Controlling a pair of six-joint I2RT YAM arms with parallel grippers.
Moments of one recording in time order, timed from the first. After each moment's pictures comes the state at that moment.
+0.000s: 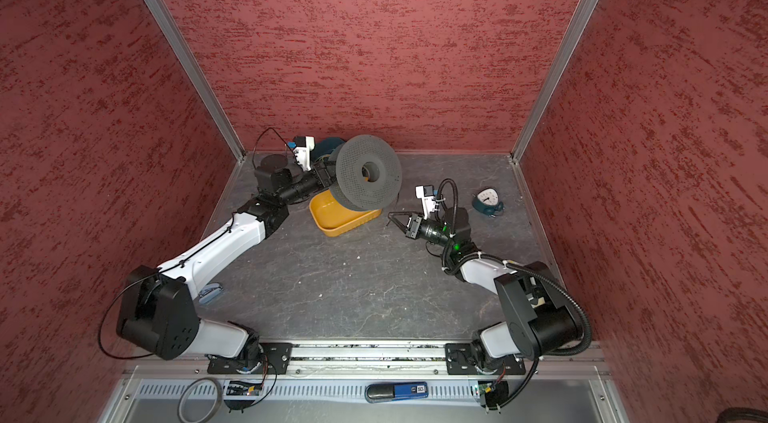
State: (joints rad) left arm -0.35 1.45 1.07 0.30 0.47 -0.83; right arm 0.36 1.45 0.52 0.95 -0.78 0.94
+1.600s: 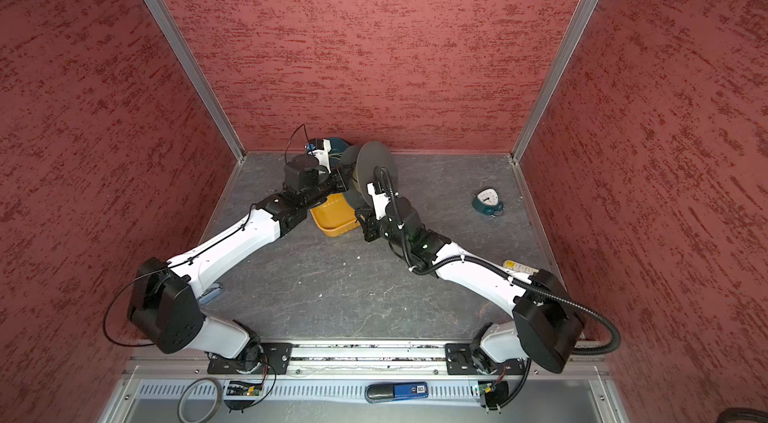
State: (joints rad) left arm -0.51 1.49 1.20 -0.01 0.05 -0.62; right arm 0.78 1.39 0.88 0.19 -0.06 0.44
